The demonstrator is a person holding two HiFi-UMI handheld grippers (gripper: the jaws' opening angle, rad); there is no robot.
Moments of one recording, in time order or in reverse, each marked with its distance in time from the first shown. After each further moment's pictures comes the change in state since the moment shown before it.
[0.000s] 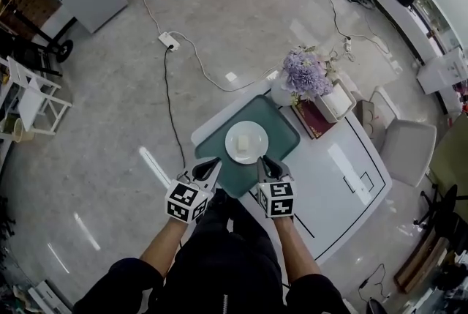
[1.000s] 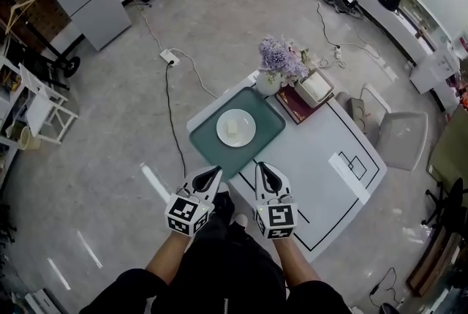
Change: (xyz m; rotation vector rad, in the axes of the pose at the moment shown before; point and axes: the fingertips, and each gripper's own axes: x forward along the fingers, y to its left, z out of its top) left arm -0.071 -0.121 0.002 0.088 -0.155 0.028; right arm -0.169 0.038 0.018 -0.065 -0.393 -0.014
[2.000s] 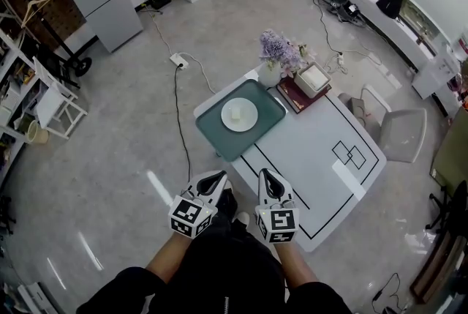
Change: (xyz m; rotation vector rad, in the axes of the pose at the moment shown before) left arm -0.065 -0.075 -0.023 0.050 -0.009 -0.010; right arm -0.093 0.029 -0.029 -0.004 -0.021 0.004
